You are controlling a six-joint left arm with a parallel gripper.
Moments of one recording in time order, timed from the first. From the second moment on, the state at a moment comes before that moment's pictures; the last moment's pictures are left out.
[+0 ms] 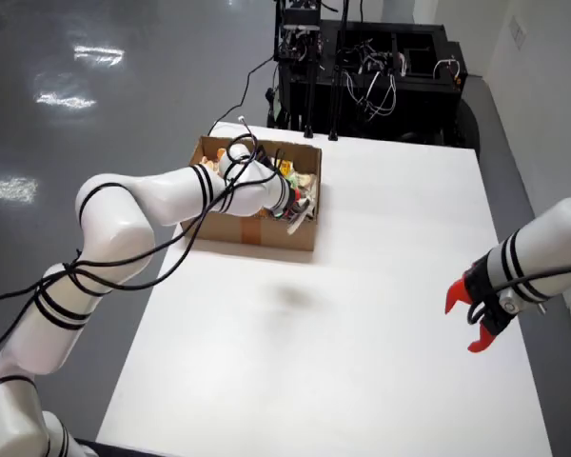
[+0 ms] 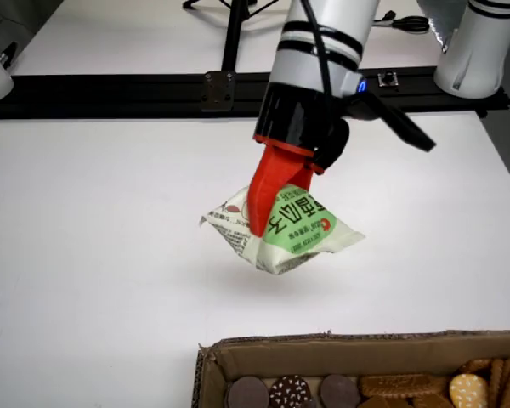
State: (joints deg) arm -41.8 51.7 52.3 19.5 33.8 0.3
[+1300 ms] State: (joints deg) arm -31.9 66.2 24.0 13.3 26.4 9.3
